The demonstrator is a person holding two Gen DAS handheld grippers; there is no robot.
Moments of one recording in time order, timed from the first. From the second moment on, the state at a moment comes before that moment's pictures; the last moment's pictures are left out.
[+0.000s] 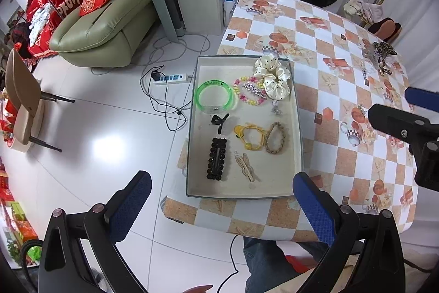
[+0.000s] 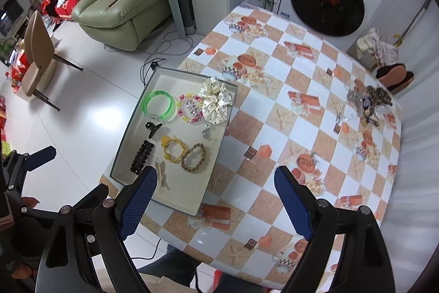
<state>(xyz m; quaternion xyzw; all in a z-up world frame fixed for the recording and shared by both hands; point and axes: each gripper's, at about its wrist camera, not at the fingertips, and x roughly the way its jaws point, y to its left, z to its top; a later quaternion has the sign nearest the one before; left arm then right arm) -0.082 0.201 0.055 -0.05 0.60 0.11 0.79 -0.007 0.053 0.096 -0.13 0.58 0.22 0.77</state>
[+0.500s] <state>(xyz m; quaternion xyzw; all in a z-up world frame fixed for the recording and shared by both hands) -0.081 0.196 0.060 -0.04 0.60 0.11 0.79 -0.005 0.051 0.102 -0.14 0.57 0.22 0.78</state>
